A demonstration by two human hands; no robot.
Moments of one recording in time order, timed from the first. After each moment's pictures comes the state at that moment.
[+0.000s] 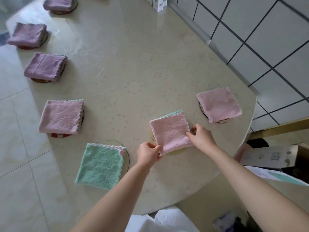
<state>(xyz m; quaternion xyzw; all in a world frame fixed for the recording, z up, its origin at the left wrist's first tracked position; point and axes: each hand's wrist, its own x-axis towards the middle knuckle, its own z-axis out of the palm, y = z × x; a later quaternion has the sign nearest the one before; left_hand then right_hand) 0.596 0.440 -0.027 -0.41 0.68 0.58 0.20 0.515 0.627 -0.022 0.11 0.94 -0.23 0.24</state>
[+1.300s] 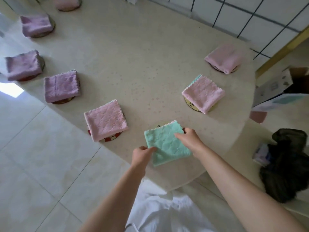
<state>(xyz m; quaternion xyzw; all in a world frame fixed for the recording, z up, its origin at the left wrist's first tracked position) 0.676 0.179 -0.016 -0.32 0.72 0.52 0.33 0.678 0.362 -0.004 0.38 0.74 -0.51 0.21</state>
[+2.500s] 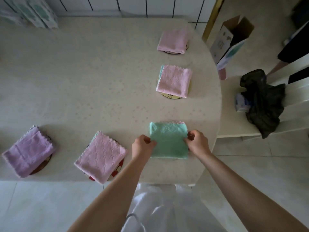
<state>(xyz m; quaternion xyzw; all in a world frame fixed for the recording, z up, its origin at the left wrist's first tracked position) 0.584 0.174 -0.021 0.08 0.87 0.31 0.37 0.726 0.316 -0.023 0.57 0.72 -0.40 0.02</state>
